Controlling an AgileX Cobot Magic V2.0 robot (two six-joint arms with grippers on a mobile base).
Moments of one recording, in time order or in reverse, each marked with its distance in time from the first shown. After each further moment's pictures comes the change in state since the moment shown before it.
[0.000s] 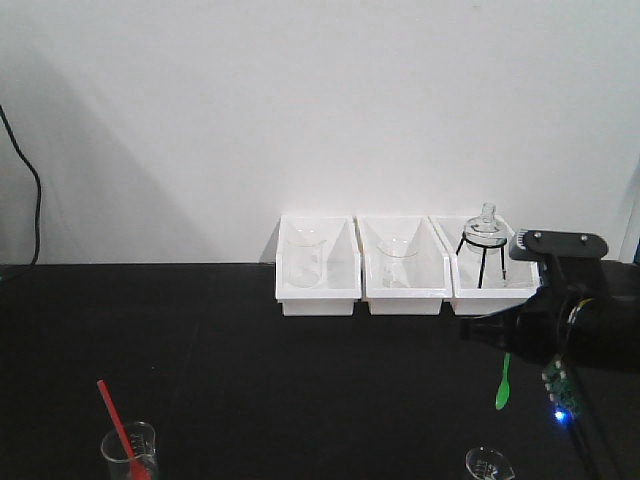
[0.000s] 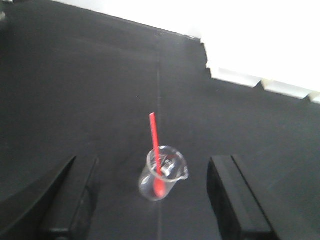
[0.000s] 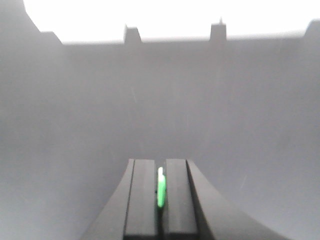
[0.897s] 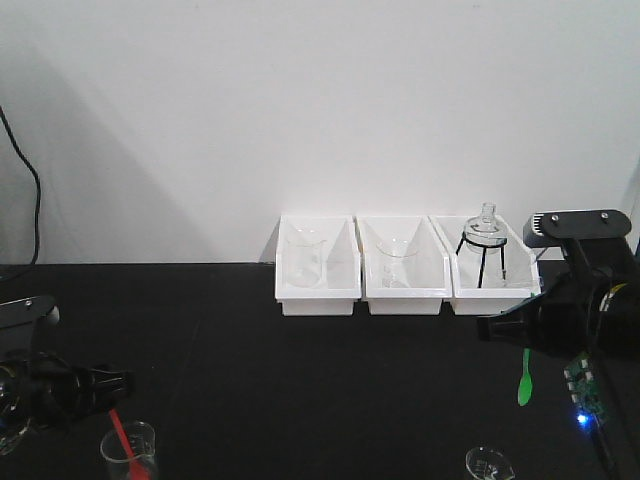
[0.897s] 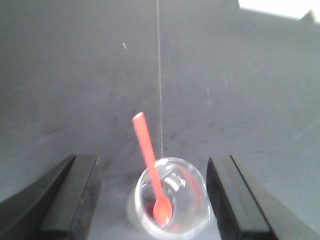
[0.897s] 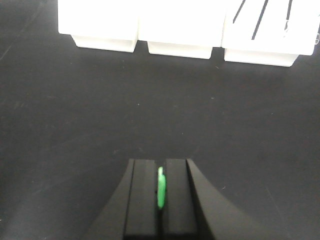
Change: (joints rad) left arm -0.103 0.745 -0.305 -0.095 -0.136 0.129; right arm 0.000 -0.102 0.000 -0.013 0.099 -0.093
